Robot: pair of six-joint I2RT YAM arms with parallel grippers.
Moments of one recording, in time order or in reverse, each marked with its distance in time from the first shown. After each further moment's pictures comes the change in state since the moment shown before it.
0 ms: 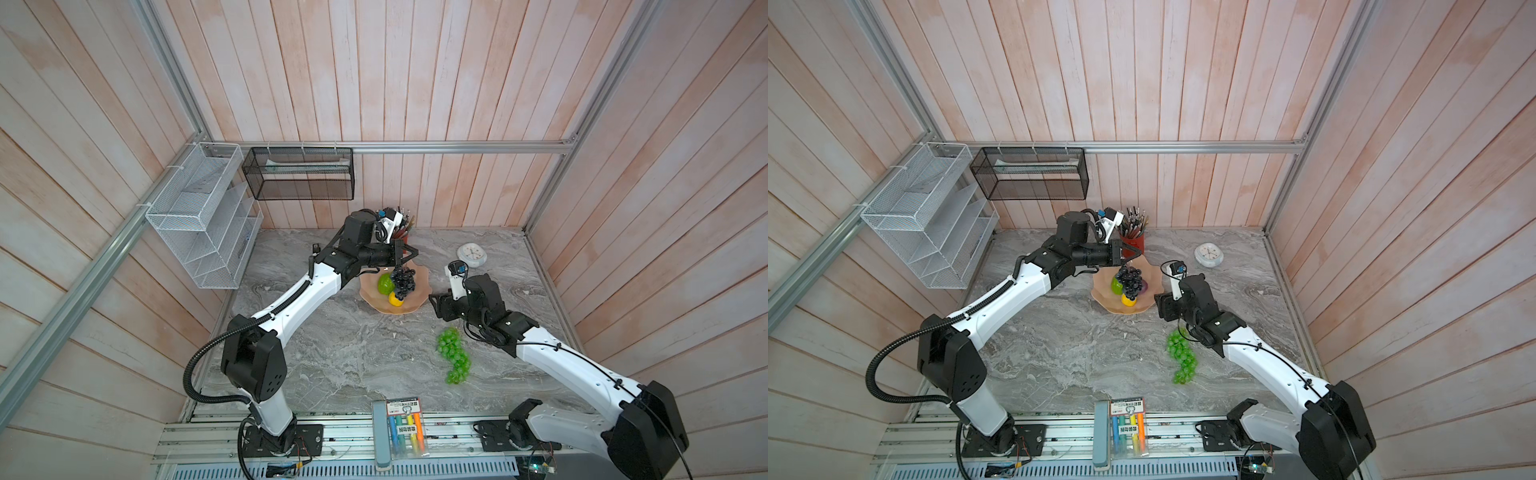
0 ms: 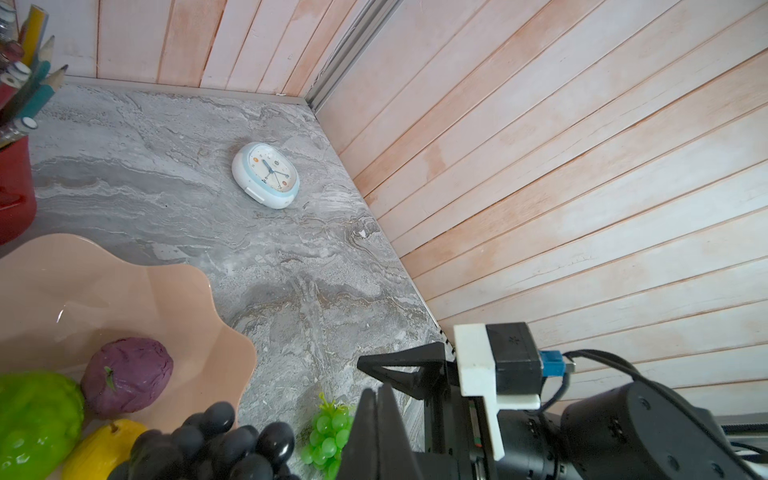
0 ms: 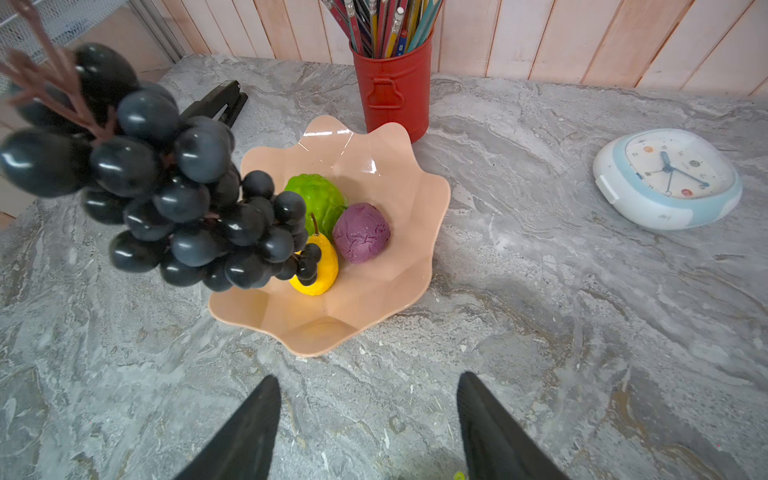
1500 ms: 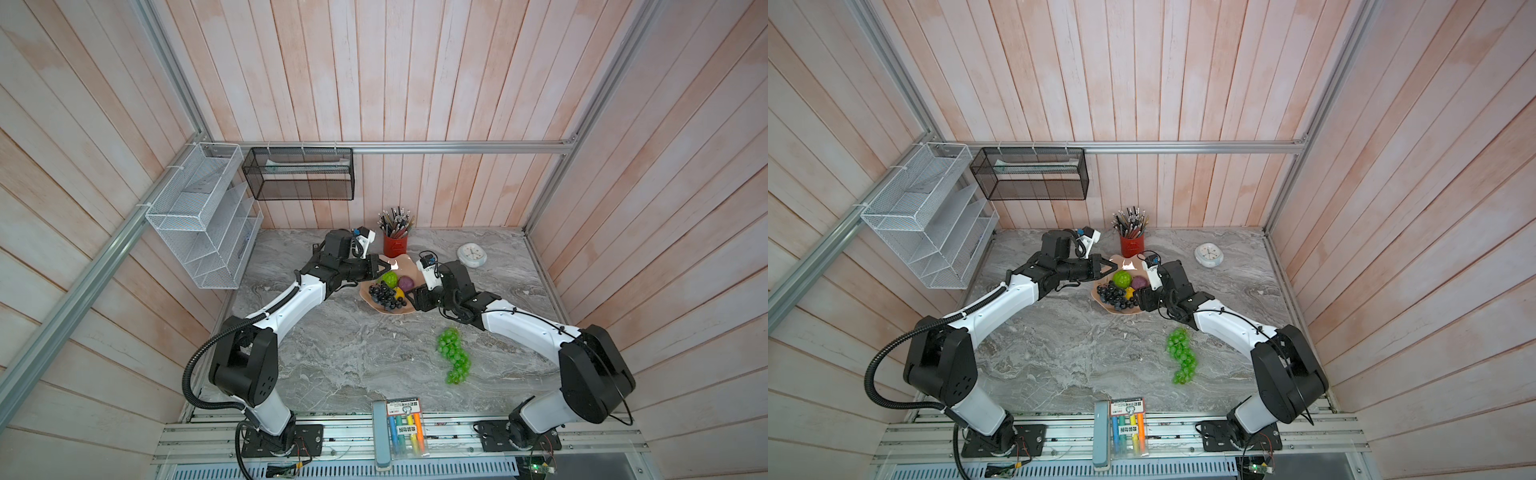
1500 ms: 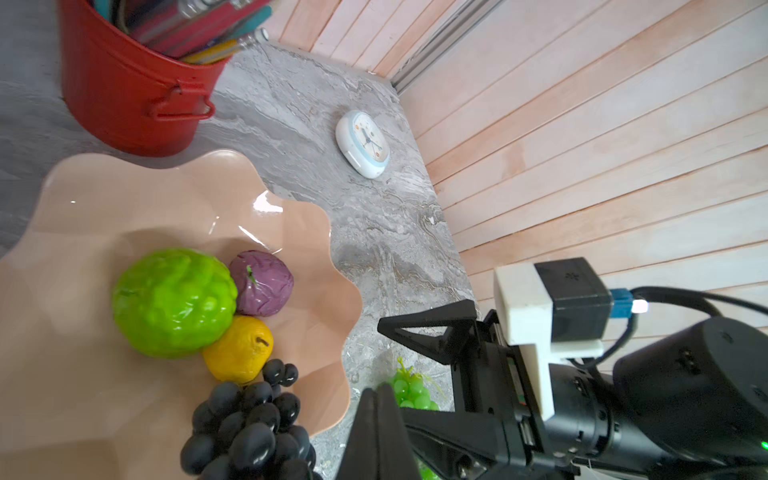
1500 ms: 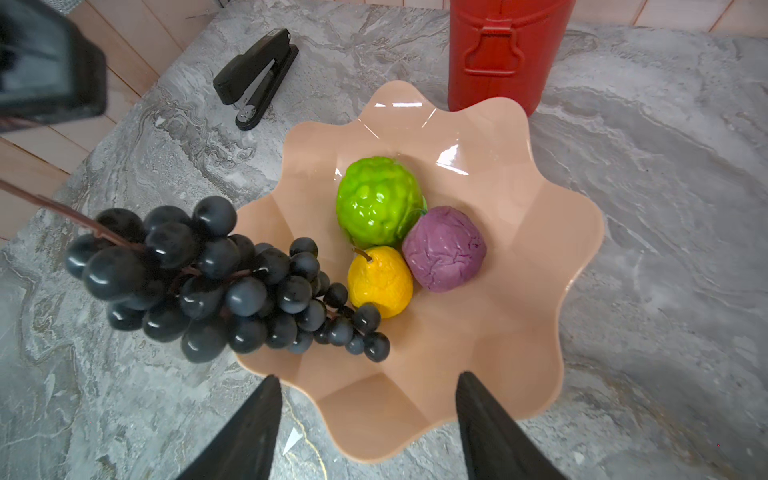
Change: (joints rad) left arm 0.148 -0.065 -0.279 0.069 -0.008 0.028; right arm 0.019 0.386 0.191 0.111 -0.205 -0.035
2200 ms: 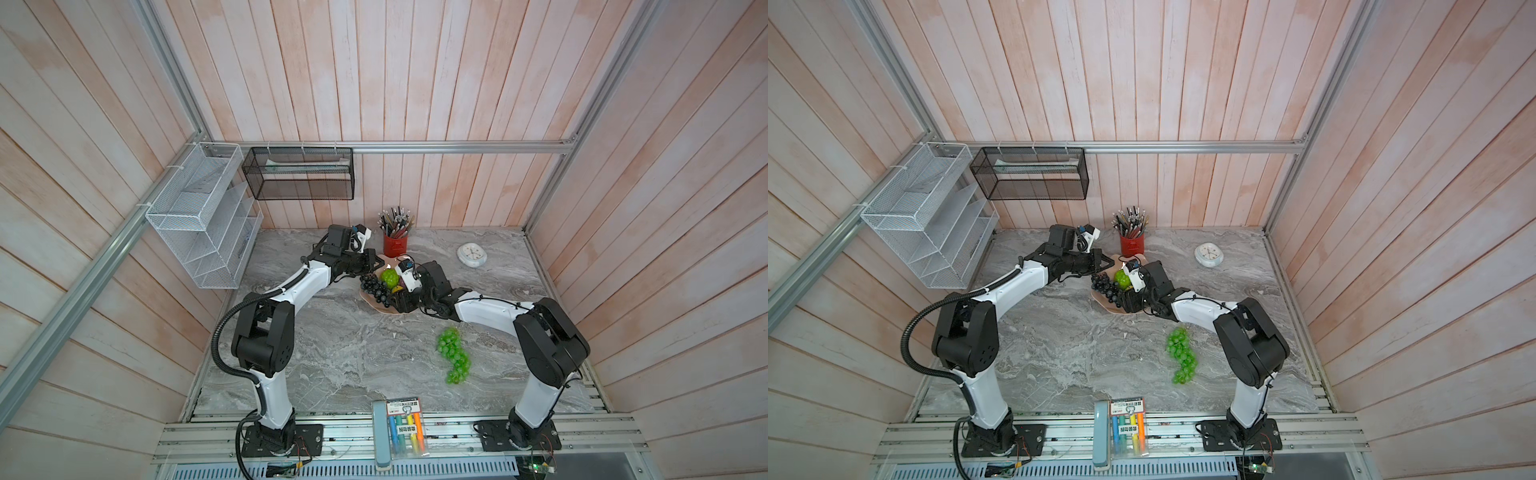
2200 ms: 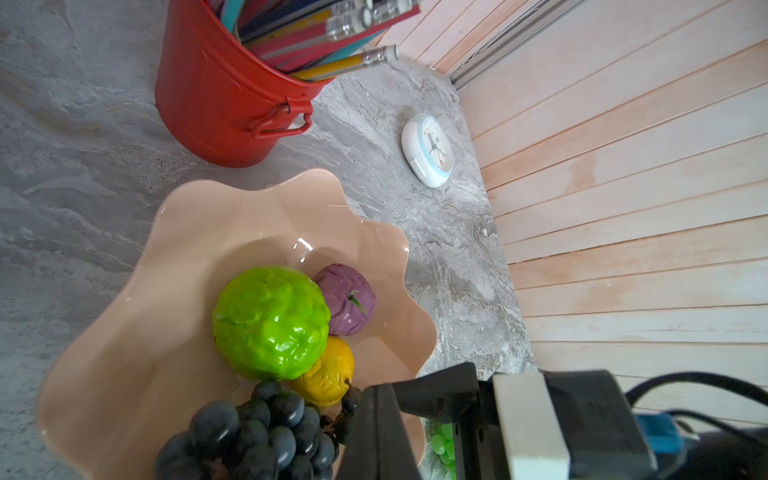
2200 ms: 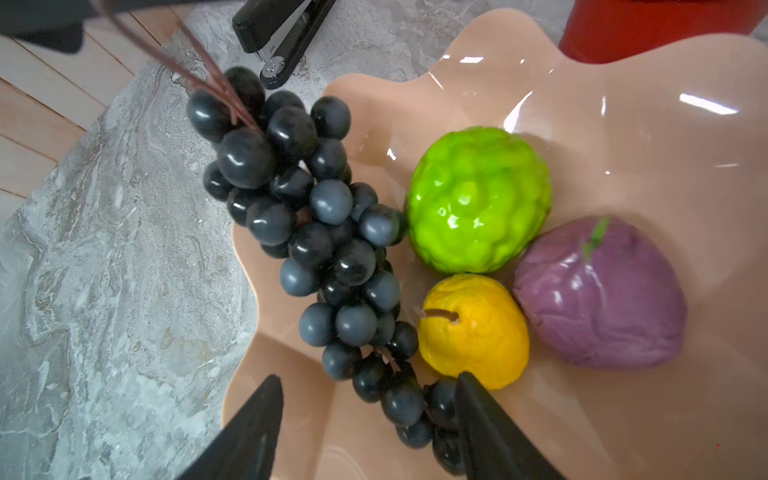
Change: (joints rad) left arm 0.052 0.246 0.192 -0.088 -0.012 0.073; right arm 0.042 0.253 0.100 0.097 -0.097 -0.014
